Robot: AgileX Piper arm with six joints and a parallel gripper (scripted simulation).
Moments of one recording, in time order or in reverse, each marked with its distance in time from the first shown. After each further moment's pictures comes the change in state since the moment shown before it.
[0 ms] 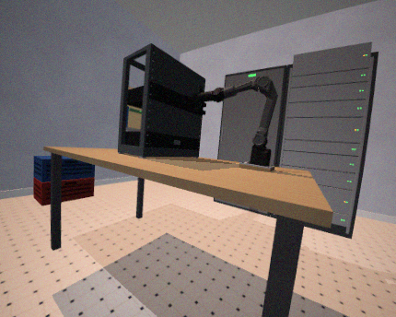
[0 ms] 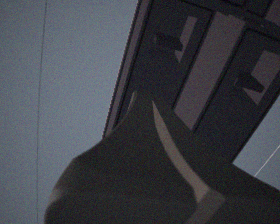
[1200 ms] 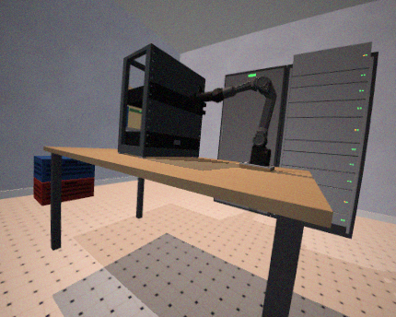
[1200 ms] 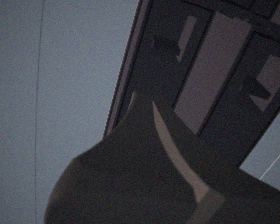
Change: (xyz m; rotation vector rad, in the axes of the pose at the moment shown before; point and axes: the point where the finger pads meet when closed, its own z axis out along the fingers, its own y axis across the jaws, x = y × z) arm 0.000 0.000 0.005 -0.008 -0.001 0.000
